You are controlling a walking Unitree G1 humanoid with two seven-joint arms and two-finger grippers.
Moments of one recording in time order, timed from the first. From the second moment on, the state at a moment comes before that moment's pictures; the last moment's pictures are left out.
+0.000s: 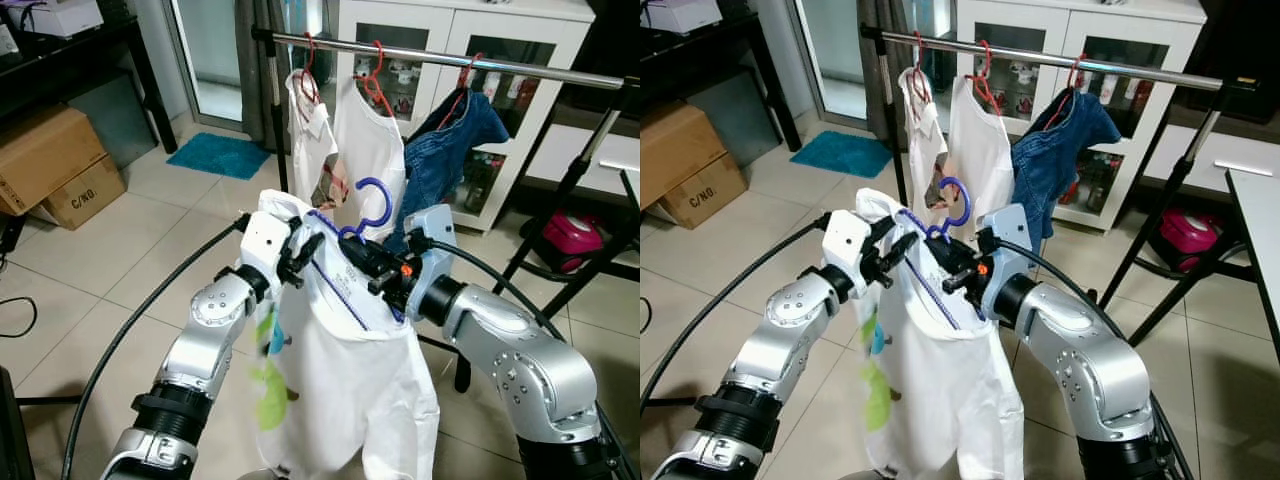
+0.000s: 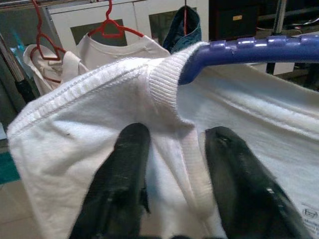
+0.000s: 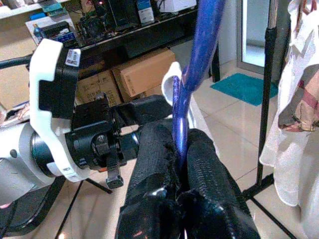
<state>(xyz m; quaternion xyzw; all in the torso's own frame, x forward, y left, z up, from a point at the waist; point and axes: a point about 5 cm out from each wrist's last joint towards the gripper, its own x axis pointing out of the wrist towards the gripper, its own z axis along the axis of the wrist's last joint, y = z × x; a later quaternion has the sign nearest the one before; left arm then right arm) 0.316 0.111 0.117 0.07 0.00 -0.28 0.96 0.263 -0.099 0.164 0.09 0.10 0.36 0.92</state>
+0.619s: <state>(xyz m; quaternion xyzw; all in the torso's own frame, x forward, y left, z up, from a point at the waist) 0.325 0.125 0.118 0.04 0.00 -0.24 0.97 0.268 -0.105 0.171 0.09 0.09 0.36 0.92</state>
